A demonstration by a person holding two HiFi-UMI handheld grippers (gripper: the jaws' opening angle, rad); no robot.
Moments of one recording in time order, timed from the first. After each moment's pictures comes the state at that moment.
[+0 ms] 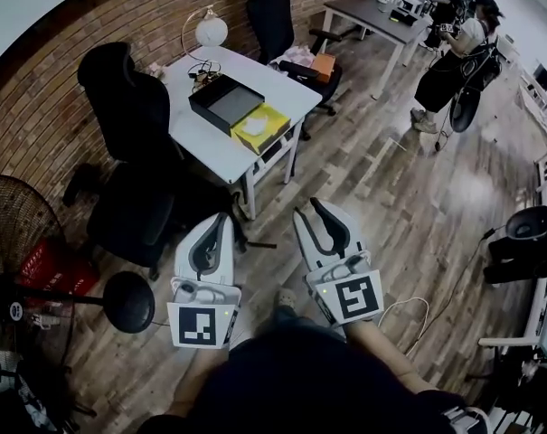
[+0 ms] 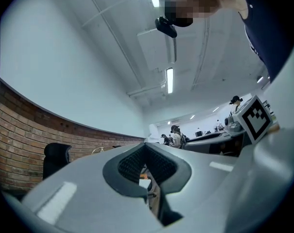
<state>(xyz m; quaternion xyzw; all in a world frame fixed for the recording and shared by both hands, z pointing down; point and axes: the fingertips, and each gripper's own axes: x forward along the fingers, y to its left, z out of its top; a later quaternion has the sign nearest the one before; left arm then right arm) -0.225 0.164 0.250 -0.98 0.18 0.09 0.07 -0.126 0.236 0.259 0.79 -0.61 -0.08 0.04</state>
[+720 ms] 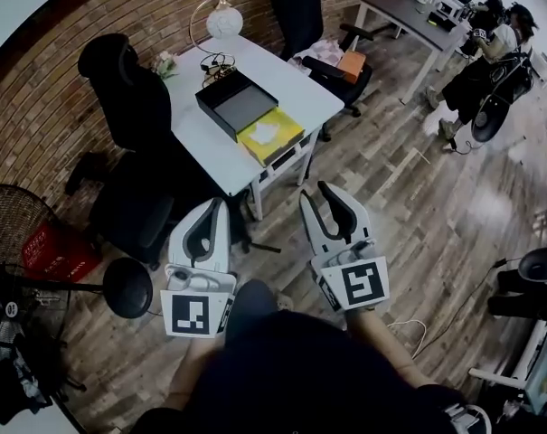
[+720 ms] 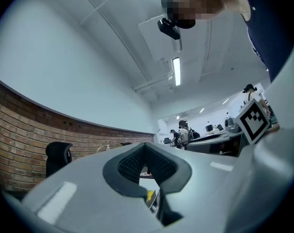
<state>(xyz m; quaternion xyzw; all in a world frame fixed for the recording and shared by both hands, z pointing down) -0.127 0.096 0.253 -0.96 0.23 0.08 0.10 -0.007 0.163 0.275 0.75 -0.65 -0.06 0.02</state>
